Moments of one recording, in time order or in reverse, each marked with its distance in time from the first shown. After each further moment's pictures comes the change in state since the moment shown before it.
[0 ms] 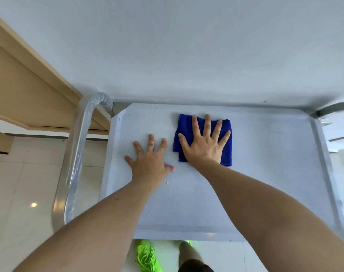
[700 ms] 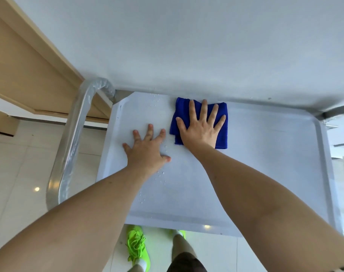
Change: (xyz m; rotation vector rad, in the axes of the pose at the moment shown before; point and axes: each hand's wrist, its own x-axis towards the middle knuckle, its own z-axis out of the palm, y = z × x) left_hand 0.005 -0.005 0.005 -0.022 0.010 -0.020; right_hand 0.021 -0.012 -0.006 0.013 0.022 -0.076
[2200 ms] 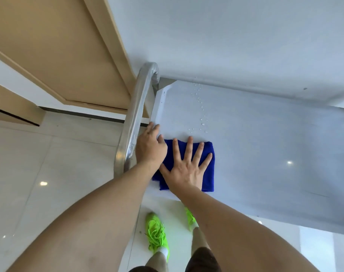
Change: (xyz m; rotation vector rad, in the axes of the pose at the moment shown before) left_hand -0.051 -0.112 0.013 -0.552 0.365 -0.142; right_hand -0.200 -0.132 0.061 -0.058 -0.092 -0.070
